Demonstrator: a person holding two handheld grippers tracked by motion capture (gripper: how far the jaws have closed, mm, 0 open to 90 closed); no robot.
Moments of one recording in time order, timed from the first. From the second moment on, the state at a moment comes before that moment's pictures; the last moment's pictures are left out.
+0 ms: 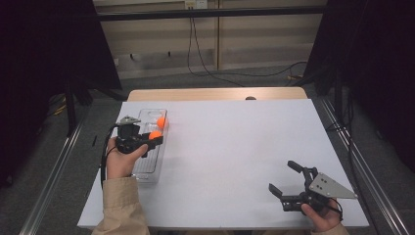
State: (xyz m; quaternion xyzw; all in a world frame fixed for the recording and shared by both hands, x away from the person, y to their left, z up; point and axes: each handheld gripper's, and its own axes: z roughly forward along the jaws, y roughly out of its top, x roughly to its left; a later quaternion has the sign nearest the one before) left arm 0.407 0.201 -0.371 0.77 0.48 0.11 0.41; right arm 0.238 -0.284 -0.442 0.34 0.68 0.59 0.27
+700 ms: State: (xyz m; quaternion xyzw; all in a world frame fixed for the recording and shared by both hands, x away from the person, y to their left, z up) left arm 0.405 0.209 -0.373 0.77 0.49 0.11 0.40; right arm 0.239 -0.283 -0.442 0.33 0.68 0.59 0.27
